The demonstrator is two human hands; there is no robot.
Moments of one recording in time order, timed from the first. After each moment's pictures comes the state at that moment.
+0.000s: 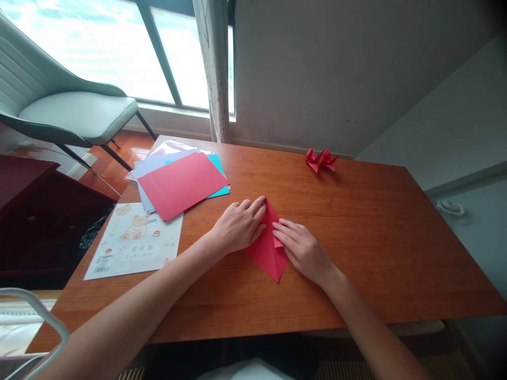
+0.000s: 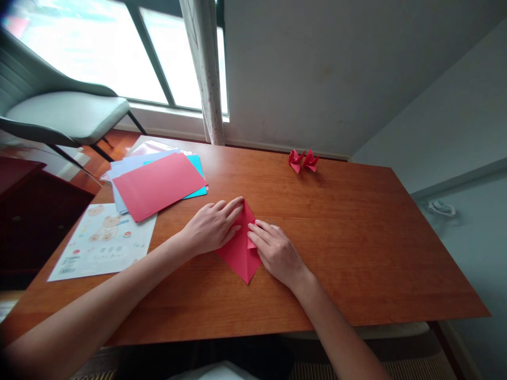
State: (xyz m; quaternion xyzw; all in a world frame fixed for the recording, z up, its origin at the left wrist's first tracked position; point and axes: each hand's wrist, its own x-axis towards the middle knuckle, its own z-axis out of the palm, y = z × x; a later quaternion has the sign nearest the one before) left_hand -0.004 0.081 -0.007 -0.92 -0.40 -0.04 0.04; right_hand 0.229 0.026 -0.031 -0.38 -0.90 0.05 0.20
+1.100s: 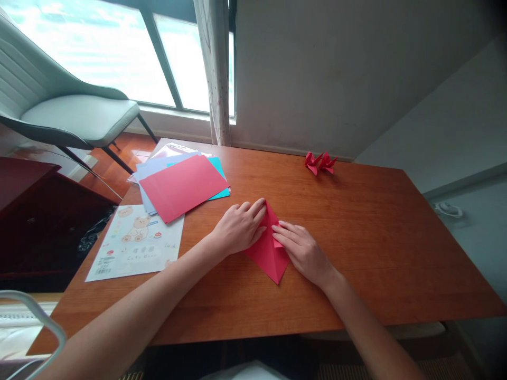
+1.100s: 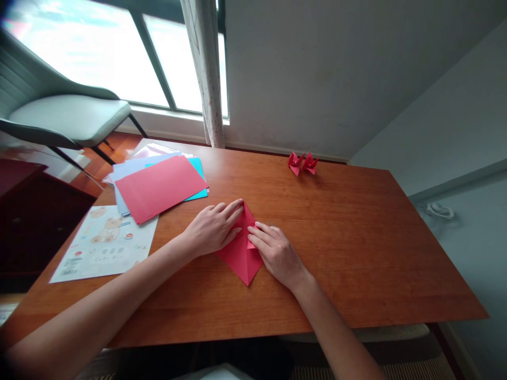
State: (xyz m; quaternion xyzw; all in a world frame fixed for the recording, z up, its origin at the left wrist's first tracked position) left_hand -0.004 0.082 -0.008 -0.91 -0.40 -0.05 0.04; right_hand 0.229 0.027 -0.028 -0.38 -0.90 0.07 0.21
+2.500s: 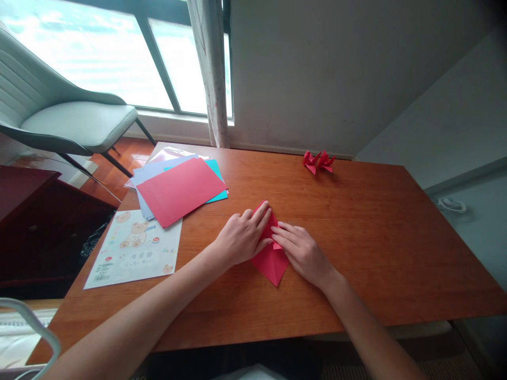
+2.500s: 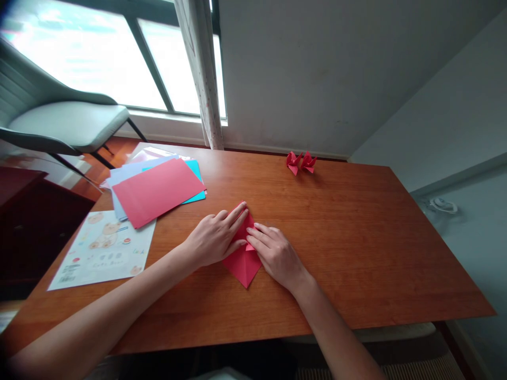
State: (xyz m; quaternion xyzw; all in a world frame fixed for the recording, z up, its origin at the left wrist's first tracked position) left_hand 0.005 0.068 -0.007 -0.92 -0.40 -0.01 0.03; right_hand 0.228 0.026 -0.032 -0.39 -0.89 0.07 0.22
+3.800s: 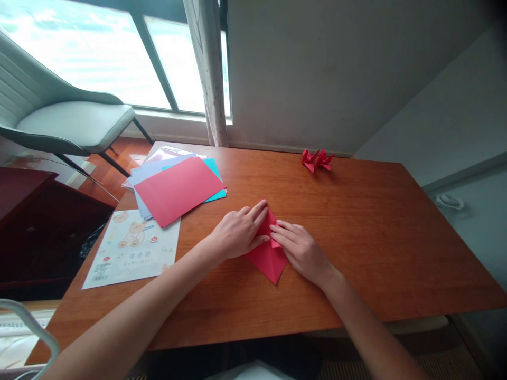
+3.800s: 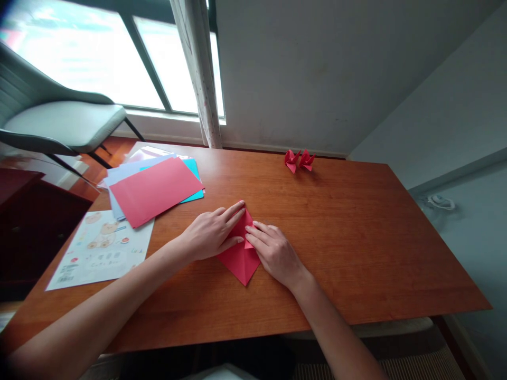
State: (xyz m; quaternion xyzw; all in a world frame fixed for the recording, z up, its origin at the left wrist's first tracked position) left_hand -0.001 0.079 -0.002 -0.92 -0.38 0.00 -0.01; right_hand 0.229 0.026 -0.031 -0.39 -0.89 0.07 0.21
